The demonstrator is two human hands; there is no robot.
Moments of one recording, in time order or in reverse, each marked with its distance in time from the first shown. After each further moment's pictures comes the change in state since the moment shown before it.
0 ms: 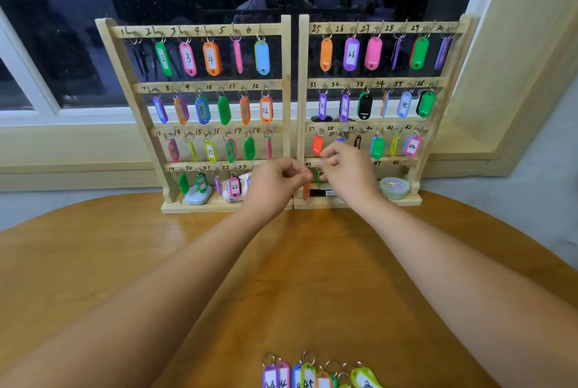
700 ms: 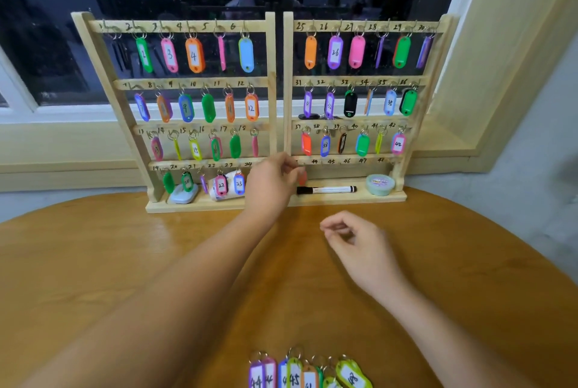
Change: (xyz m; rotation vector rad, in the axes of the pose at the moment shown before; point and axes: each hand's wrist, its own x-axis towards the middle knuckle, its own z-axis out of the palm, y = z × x) left_hand 0.012 -0.009 0.033 0.228 0.176 0.039; right_hand -0.142 0.031 -0.034 0.148 -0.113 0.007
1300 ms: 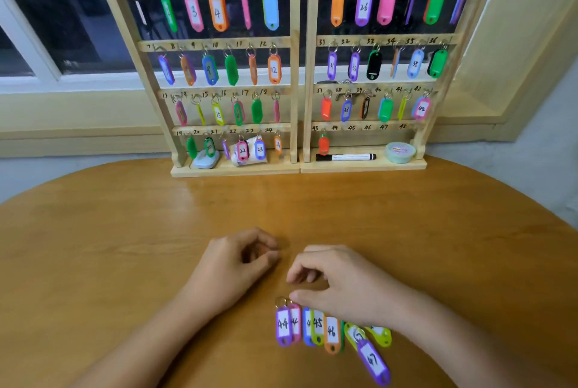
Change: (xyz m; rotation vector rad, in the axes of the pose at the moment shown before) left_hand -0.193 -0.048 -0.118 0.012 -0.376 -0.073; right_hand -0.077 -0.051 0.031 -0.146 -0.651 -0.154
